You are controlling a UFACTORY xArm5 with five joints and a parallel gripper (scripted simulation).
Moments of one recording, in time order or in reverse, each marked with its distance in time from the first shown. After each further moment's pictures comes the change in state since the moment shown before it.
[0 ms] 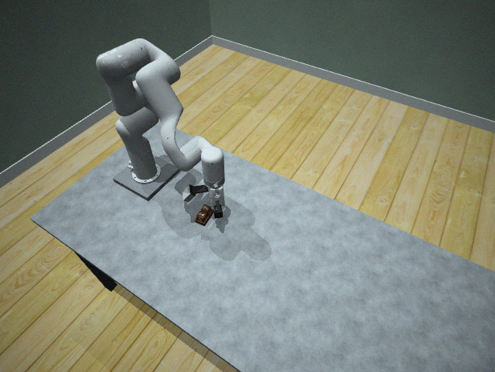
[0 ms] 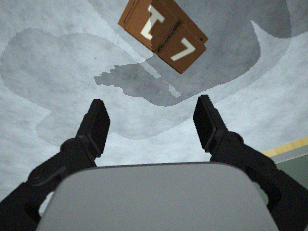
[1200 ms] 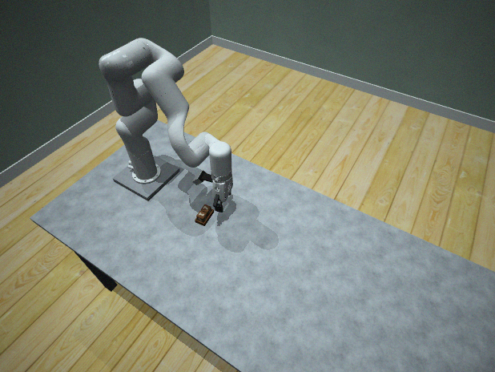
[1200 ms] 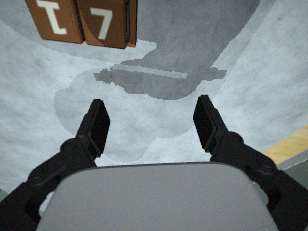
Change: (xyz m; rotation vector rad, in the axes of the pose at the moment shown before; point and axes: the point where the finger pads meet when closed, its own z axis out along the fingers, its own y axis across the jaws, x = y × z) arm -0.031 0.025 0.004 0.002 -0.002 0.539
